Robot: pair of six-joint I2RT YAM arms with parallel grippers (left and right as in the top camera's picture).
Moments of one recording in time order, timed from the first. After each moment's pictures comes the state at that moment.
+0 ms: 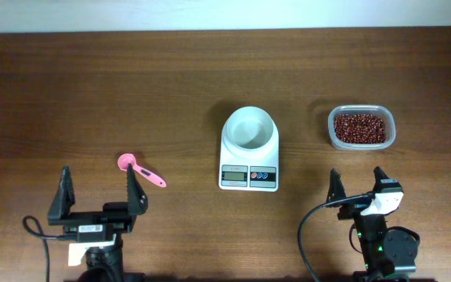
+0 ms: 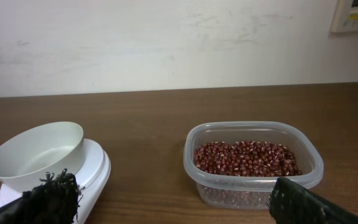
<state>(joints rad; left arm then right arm) -0.05 0.01 0.19 0.41 -0.04 0.14 0.02 0.01 0.01 -0.07 -0.07 0.09</state>
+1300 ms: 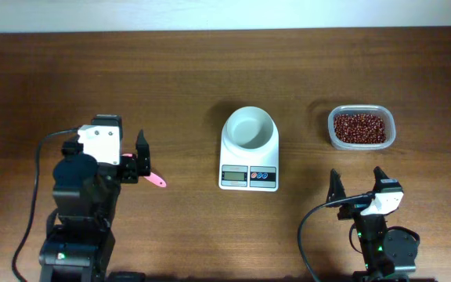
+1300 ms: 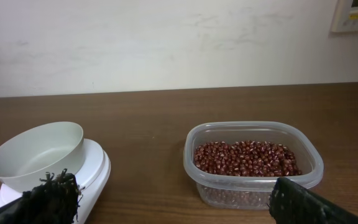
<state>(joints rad) -0.05 0.74 0.85 -0.52 -0.10 0.08 0.02 0.01 0.01 -0.07 -0.07 0.09</state>
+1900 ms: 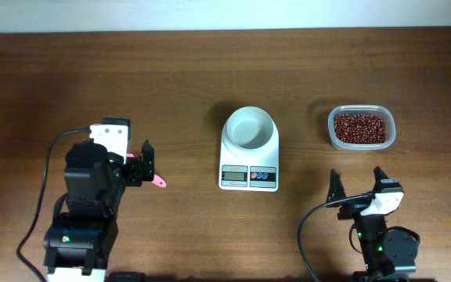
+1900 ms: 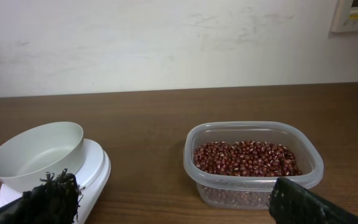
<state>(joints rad) -0.05 0.82 0.85 -0.61 -0.10 0.08 0.02 0.01 0.01 -0.07 -0.07 0.09</state>
